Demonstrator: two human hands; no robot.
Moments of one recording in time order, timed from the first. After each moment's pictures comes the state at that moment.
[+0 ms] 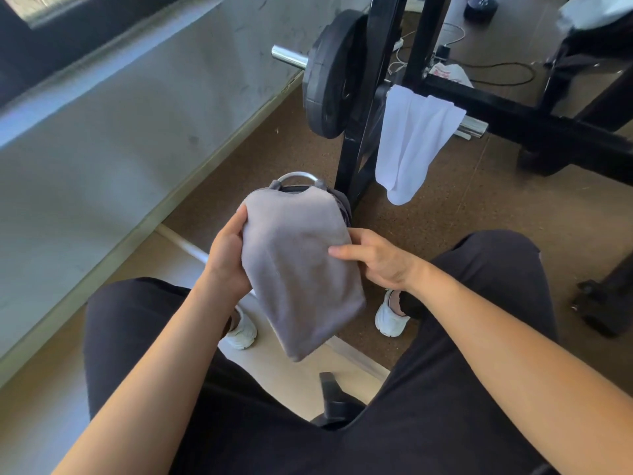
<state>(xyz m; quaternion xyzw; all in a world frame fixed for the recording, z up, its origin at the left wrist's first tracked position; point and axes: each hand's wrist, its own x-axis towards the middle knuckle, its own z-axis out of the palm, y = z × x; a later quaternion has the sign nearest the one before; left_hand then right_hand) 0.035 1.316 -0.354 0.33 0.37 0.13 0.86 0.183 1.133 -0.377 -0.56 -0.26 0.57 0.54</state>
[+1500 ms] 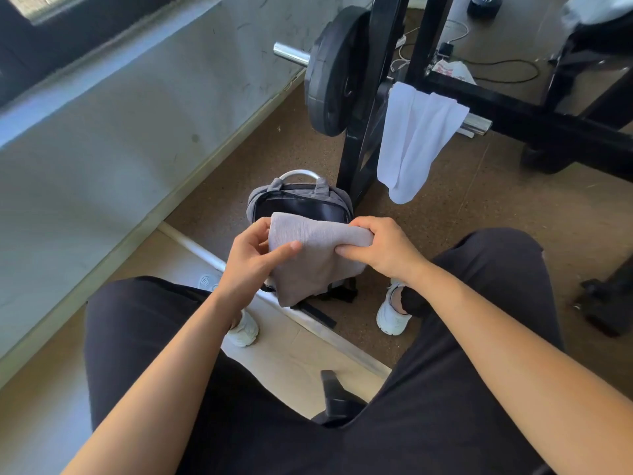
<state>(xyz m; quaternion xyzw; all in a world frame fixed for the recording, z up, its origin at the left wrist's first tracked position) 0.019 1.308 -0.387 0.68 0.23 0.14 0.68 0.192 1.128 -0.384 -0.80 -0.36 0.28 0.39</state>
